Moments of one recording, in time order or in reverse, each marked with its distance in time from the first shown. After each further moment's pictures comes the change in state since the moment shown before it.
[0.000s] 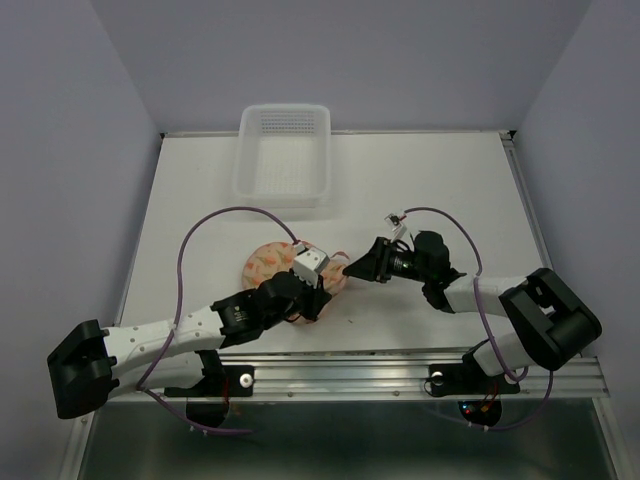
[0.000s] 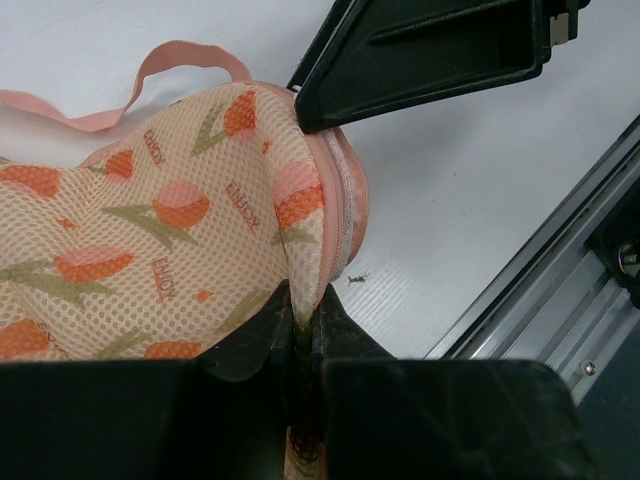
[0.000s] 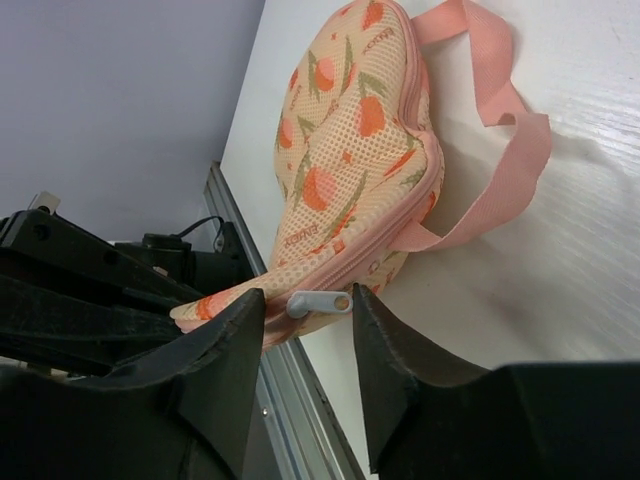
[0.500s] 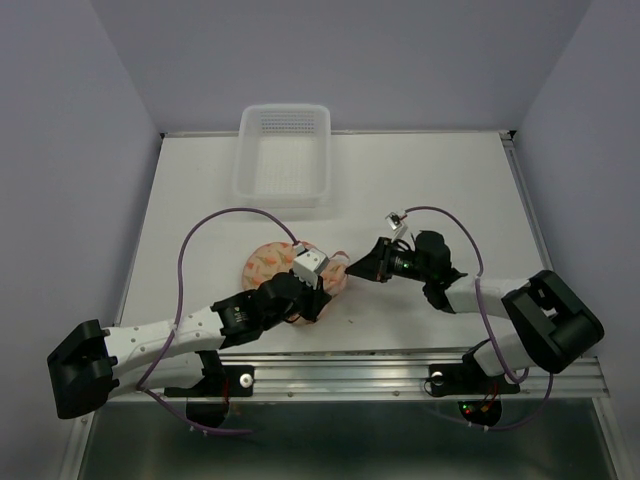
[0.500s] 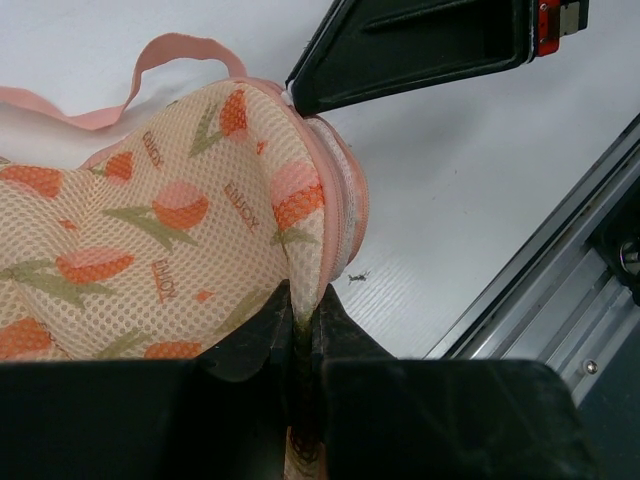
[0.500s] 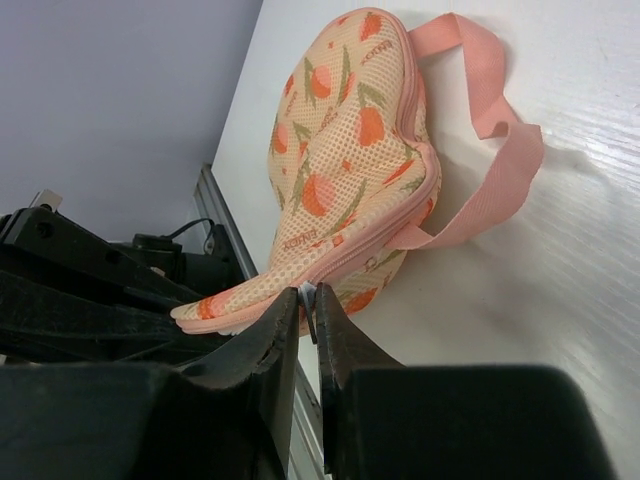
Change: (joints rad) left arm 0.000 0.000 -0.012 0.012 0.004 0.000; right arm -0.001 -0.011 0.000 0.000 0.005 -0.028
